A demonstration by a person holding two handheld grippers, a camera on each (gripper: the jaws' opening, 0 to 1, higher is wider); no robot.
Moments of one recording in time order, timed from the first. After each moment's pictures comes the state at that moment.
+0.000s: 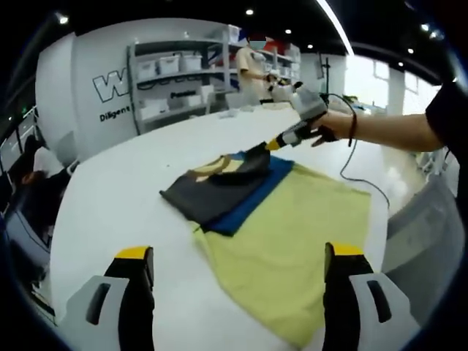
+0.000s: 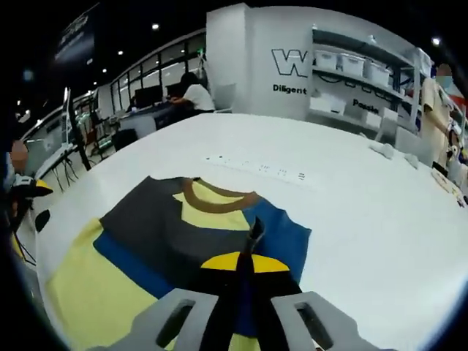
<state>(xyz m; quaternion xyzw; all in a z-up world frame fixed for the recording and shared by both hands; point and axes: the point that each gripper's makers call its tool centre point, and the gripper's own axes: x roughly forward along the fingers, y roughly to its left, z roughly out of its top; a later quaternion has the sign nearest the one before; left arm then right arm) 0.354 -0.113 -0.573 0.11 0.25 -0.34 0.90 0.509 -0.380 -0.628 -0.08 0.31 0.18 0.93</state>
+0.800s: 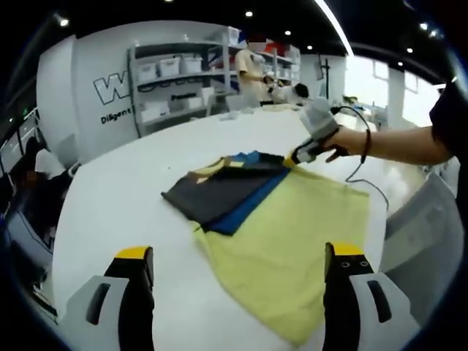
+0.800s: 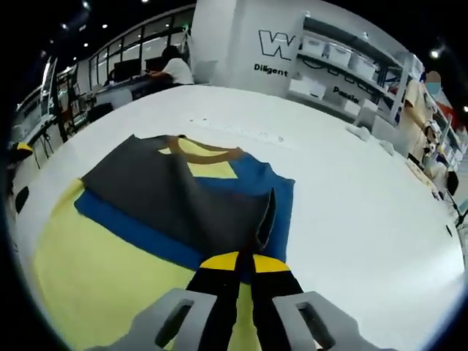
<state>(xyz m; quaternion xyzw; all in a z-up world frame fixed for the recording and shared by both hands) 0.349 -0.108 -0.569 0.12 0.25 -0.34 0.90 0.468 -0.400 -0.660 -0.11 0.36 0.10 0.92</state>
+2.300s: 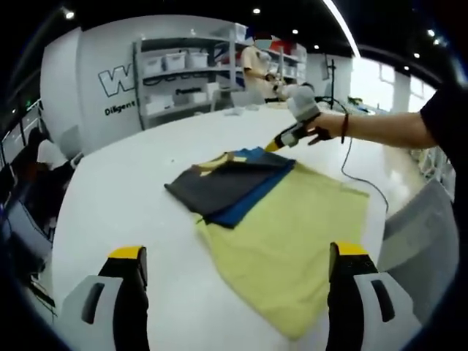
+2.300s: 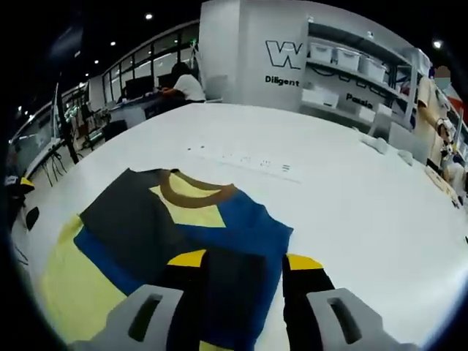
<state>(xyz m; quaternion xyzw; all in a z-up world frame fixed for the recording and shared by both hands) 0.344 -0.099 -0.571 0.10 0.26 -0.33 0.90 0.548 -0.401 -0.642 -0.07 0.33 0.17 0.93</state>
